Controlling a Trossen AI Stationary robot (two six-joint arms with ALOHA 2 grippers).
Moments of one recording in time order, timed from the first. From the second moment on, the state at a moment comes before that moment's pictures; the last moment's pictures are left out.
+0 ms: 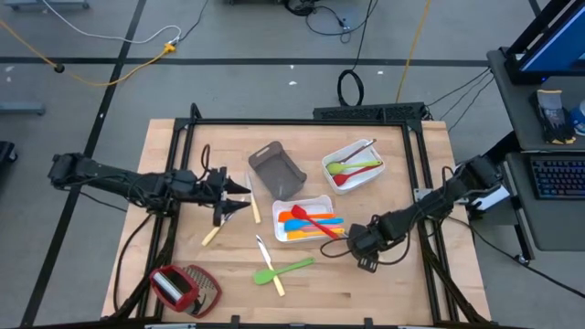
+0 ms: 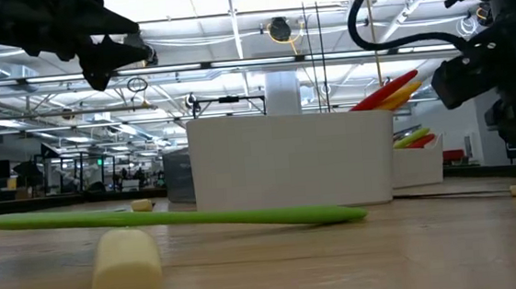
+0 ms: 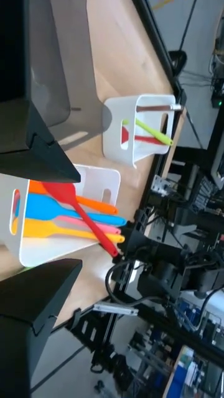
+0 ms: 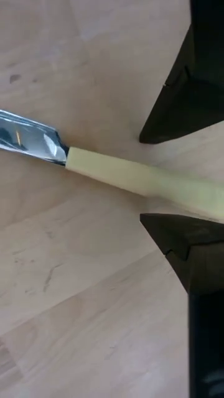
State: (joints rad) left arm -0.12 0.76 0.34 0.25 -0.09 -0.32; right arm 0.49 1.60 0.74 -0.64 -0.13 0.90
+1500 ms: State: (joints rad) left arm -0.16 0.76 0.34 0.28 -0.10 -0.45; right arm 0.54 1.01 0.74 -0.93 -0.38 1.23
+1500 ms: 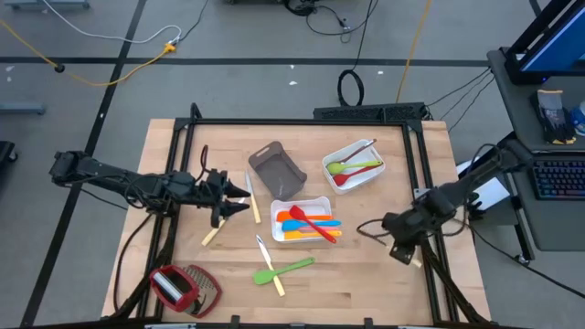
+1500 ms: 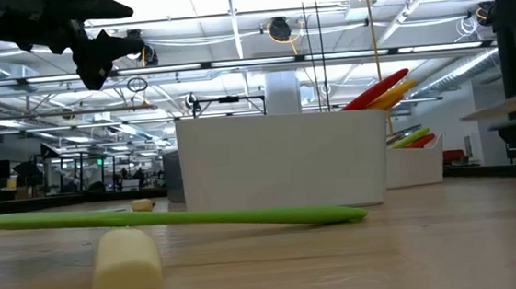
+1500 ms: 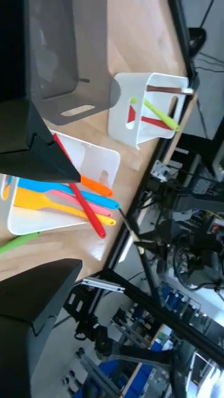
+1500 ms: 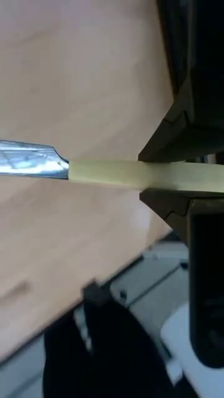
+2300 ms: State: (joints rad) left arm -0.16 0.76 0.34 0.46 -0.11 -0.45; right arm 0.35 0.85 0.74 -0.15 -0.37 1.16
